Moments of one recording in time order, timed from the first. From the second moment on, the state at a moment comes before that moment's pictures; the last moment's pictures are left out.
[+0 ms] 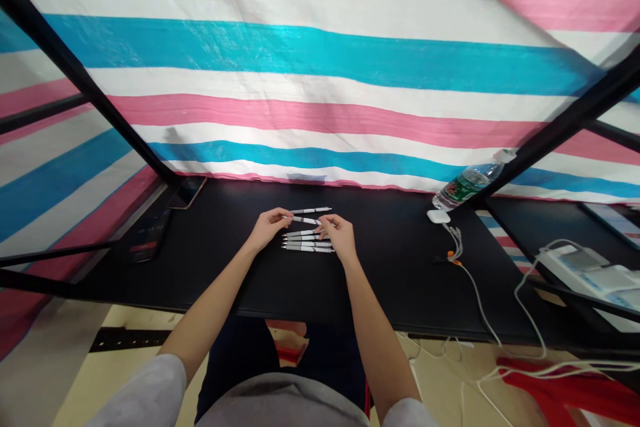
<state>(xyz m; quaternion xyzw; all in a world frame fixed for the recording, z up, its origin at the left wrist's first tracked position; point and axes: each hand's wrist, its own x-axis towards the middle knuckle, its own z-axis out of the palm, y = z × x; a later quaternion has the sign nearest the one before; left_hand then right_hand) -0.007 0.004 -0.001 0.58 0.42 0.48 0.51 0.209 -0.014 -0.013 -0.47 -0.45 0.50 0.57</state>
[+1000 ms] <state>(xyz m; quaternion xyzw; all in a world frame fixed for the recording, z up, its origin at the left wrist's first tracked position) -0.007 0.006 -0.004 0.57 0.43 0.50 0.50 0.211 -0.014 -0.010 -0.48 -0.43 0.48 0.59</state>
